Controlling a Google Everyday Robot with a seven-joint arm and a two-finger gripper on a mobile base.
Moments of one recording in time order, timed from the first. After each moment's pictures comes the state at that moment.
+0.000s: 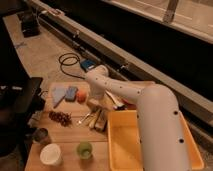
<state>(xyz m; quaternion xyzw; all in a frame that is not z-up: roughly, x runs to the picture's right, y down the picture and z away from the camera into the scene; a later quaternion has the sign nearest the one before) -0.051 0.099 0.937 -0.27 -0.21 -0.49 0.80</state>
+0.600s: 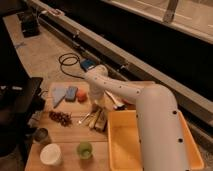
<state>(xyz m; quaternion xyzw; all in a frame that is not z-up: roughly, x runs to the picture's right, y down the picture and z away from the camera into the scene) -0.055 0.097 0.939 -0.26 -0.22 -0.50 0.80</state>
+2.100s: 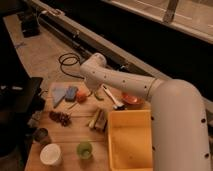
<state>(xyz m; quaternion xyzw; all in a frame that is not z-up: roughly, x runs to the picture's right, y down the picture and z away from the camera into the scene) -0.057 0.004 0.863 -0.16 -0.15 -0.48 0.85</state>
